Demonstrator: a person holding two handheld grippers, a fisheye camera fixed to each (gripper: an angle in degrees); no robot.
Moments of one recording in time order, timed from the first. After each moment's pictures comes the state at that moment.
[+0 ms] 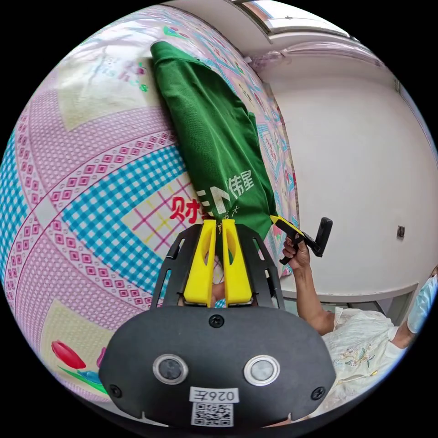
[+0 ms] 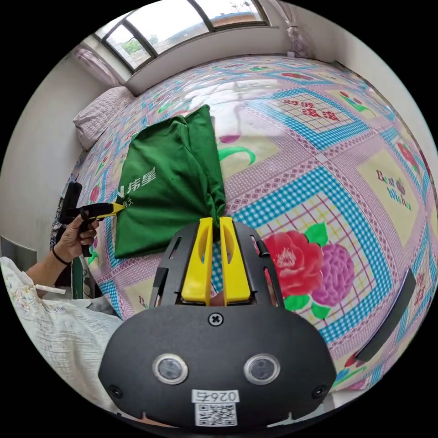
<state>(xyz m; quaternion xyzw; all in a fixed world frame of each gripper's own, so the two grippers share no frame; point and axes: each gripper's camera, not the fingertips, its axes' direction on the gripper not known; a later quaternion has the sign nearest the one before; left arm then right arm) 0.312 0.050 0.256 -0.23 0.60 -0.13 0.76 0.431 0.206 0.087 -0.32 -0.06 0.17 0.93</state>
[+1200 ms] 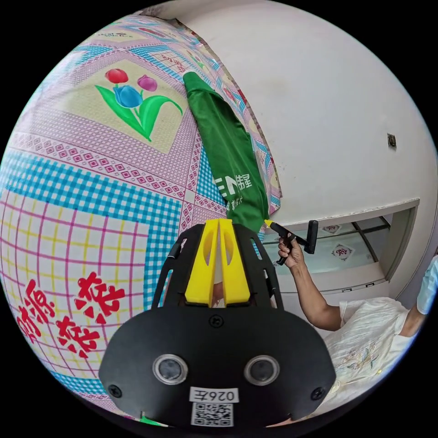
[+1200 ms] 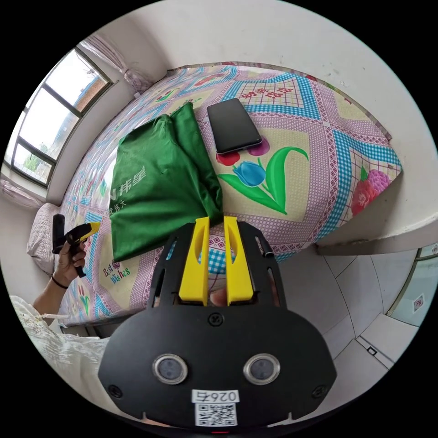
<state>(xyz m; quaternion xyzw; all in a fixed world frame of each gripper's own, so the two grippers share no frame) 0.472 0.032 0.107 -0.22 0.69 0.13 0.68 0.426 0.409 -0.222 -0.23 0.18 0.45 0.84</state>
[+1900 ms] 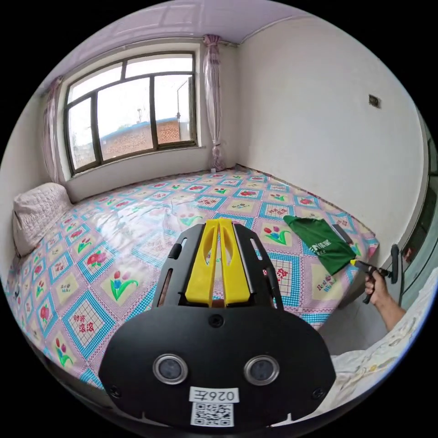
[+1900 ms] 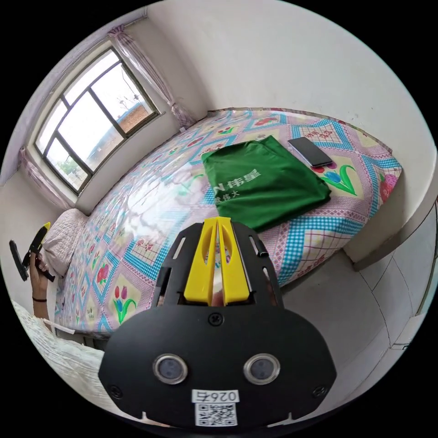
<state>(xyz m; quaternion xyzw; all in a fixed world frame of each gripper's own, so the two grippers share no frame) 0.010 0.135 -0.161 0.21 0.33 0.03 0.92 0.141 0.329 -0.231 -0.07 0.18 0.40 0.89</state>
